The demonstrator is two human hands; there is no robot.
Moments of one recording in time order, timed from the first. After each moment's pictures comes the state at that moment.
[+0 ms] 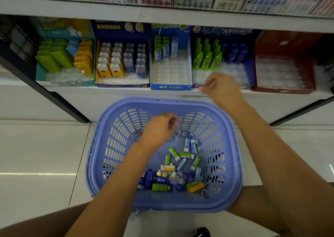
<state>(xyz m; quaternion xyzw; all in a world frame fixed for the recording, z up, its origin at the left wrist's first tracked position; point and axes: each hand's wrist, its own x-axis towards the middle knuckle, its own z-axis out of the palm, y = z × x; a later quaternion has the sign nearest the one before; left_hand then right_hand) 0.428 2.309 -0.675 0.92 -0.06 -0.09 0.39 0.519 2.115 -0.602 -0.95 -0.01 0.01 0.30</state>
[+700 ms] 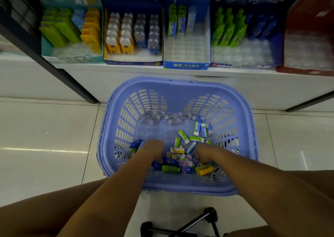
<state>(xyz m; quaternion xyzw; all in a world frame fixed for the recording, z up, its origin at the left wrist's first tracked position) 0.364 2.348 -0.786 0.87 -0.07 -0.48 0.08 0.386 2.145 -0.788 -0.79 -0.19 0.58 -0.02</state>
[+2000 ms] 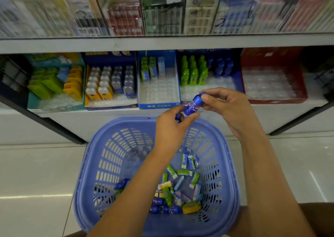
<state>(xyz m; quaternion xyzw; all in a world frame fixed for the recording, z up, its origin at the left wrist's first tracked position) 0.448 2.240 -0.604 0.79 0.04 0.03 0.61 0.481 2.086 -0.566 -0.72 0.01 0.04 0.69</state>
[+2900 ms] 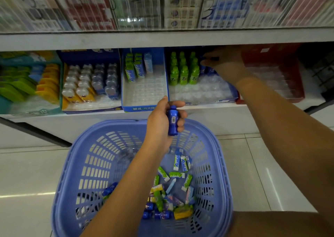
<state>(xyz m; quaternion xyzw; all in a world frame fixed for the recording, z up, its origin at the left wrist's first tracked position) 0.477 2.225 -0.591 0.44 0.19 -0.16 0.86 0.644 2.036 -0.576 -0.93 -0.04 0.00 0.36</state>
